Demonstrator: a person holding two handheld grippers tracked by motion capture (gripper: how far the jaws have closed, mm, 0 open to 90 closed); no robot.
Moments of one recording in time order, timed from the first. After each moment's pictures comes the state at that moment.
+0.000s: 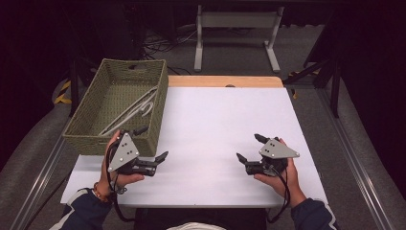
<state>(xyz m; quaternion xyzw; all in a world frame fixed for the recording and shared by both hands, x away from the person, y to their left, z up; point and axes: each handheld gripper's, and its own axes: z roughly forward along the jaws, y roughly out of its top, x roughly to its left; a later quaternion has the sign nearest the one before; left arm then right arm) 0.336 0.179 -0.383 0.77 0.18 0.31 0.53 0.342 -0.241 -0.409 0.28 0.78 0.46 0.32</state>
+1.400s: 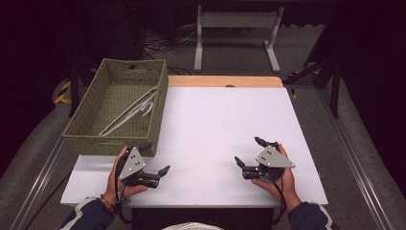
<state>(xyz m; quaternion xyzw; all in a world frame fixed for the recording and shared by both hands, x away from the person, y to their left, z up) 0.338 0.179 -0.445 0.79 0.22 0.26 0.51 0.333 -0.234 -0.427 0.27 0.77 0.45 0.36</state>
